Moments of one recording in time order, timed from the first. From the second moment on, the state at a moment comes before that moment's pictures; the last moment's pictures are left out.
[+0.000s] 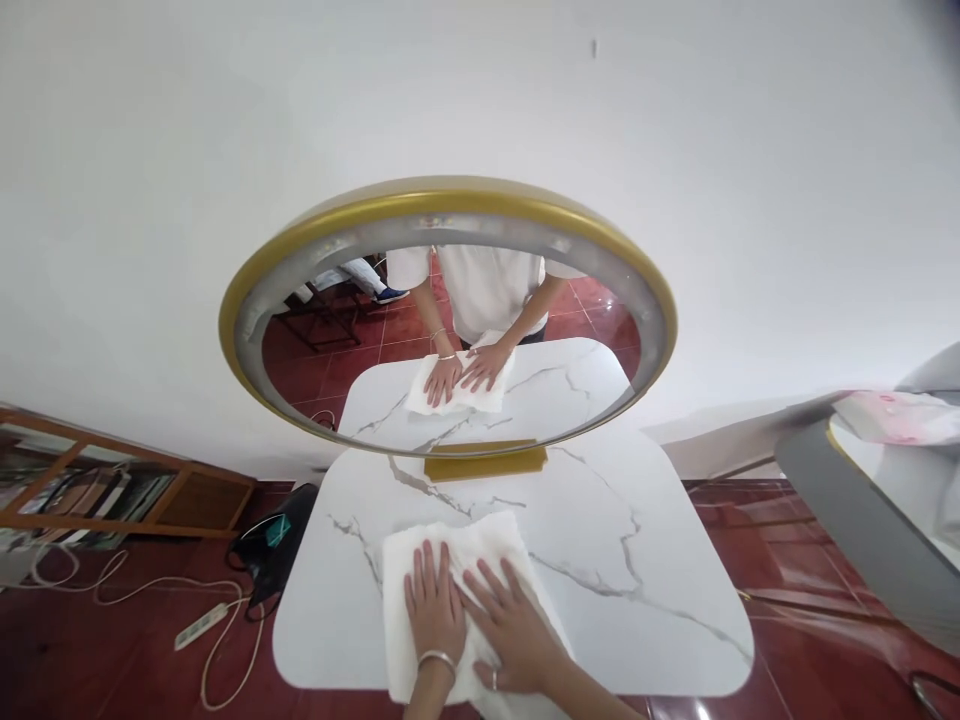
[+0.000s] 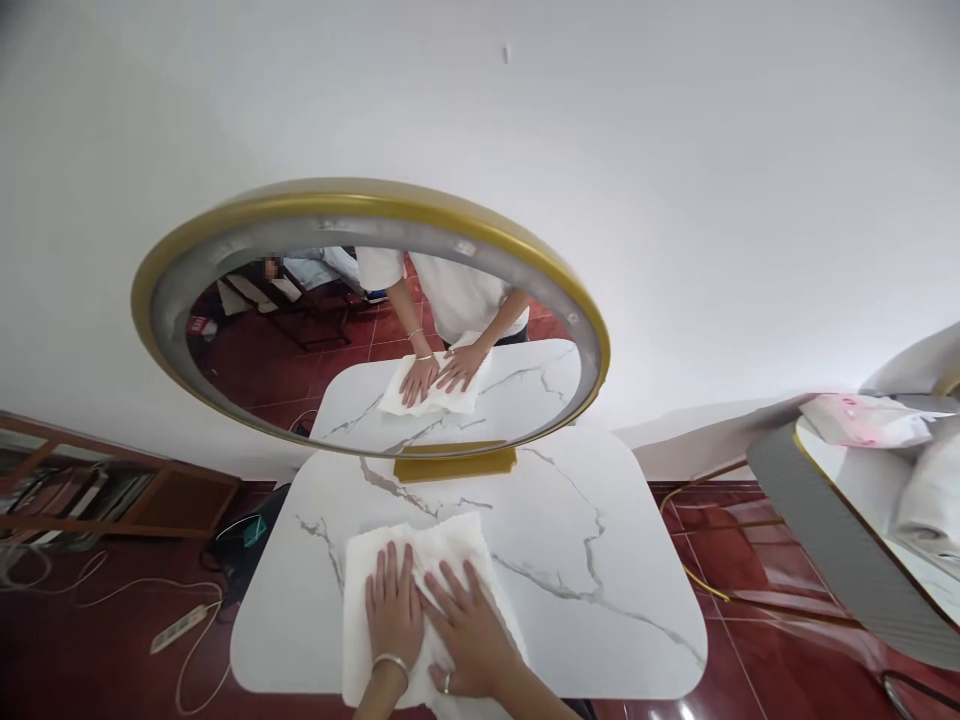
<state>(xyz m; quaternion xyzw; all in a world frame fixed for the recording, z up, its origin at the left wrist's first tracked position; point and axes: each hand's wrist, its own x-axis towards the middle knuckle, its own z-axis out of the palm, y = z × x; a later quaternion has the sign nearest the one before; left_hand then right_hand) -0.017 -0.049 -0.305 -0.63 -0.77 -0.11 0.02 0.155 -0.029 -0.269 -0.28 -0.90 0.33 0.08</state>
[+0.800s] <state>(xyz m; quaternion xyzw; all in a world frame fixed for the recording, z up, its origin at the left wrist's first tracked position) 0.215 0.083 -0.250 -0.72 -0.66 -0.03 -0.20 0.412 -0.031 -0.313 -0.63 -0.71 0.14 0.28</state>
